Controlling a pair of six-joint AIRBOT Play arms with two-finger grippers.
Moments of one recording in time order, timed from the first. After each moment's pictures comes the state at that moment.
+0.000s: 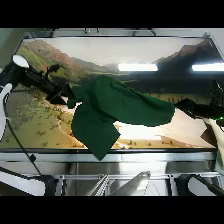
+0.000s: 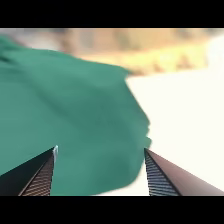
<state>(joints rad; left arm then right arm) 0.12 -1.72 1.44 0.92 -1.67 -1.35 -0.46 -1.16 0.68 -0.74 0.92 1.00</state>
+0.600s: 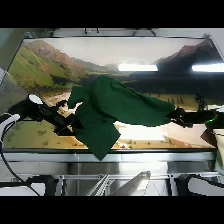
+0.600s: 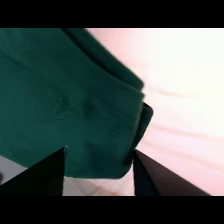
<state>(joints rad) 0.04 -1.54 0.86 0.91 -1.36 -1.37 -0.40 -1.41 0.68 -0.74 1.02 0.99</state>
